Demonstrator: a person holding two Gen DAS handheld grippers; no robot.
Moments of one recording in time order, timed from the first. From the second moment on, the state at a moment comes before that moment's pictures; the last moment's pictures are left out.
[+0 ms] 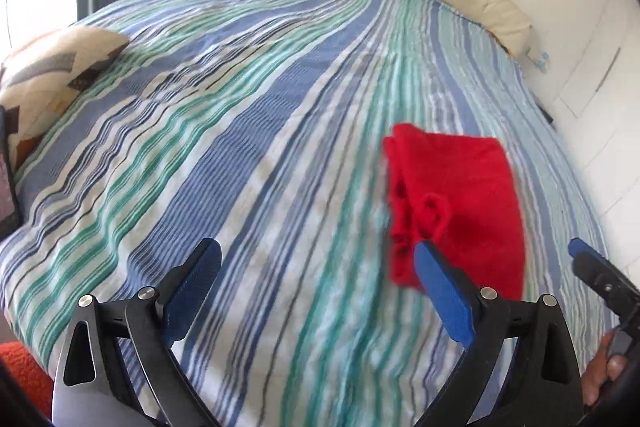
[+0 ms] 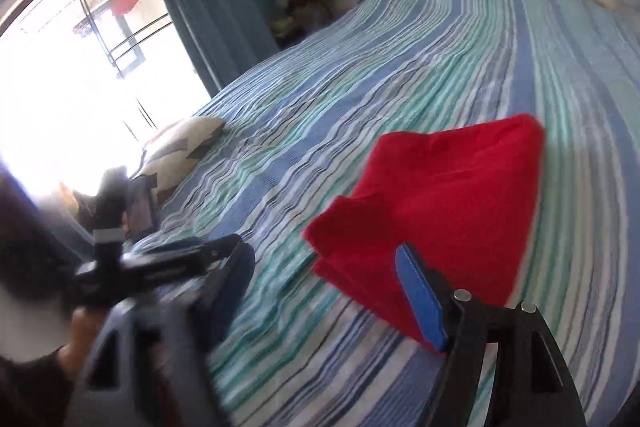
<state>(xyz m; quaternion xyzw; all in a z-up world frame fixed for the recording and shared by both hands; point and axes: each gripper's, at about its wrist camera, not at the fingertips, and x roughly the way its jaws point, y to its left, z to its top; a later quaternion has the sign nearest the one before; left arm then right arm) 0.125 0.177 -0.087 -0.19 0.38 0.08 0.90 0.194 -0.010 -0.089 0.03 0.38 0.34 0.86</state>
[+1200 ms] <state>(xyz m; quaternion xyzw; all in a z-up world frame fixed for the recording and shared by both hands) 0.212 0.176 -0.111 -0.19 0.44 -0.05 0.88 0.295 -0.076 -0.112 0.11 0.40 0.24 0.88</state>
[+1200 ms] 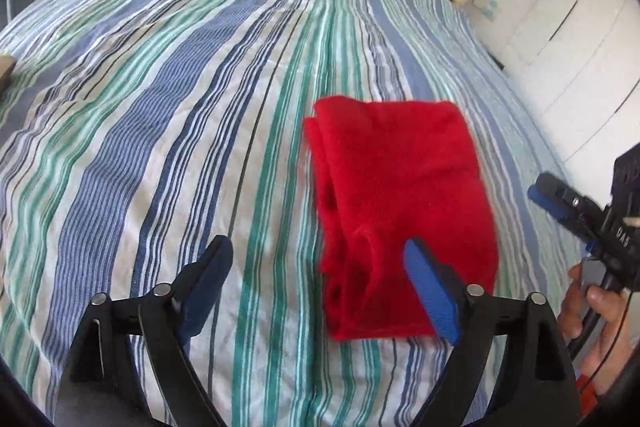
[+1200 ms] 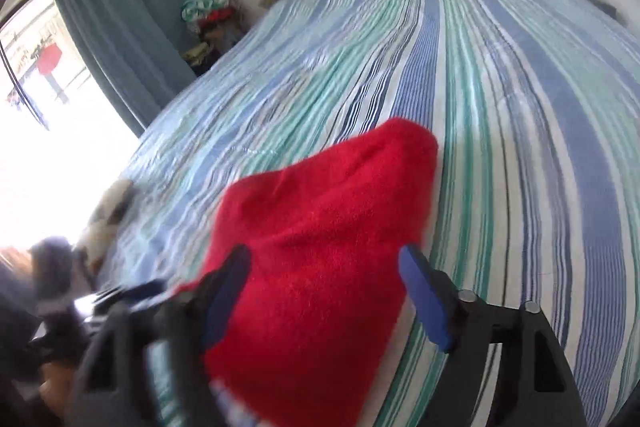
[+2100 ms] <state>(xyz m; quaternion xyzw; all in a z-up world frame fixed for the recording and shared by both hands) 0.308 0.124 -0.011 -0.19 0.43 -0.16 0.87 0.341 -0.072 -0.008 0.16 0.36 0.30 0.87</state>
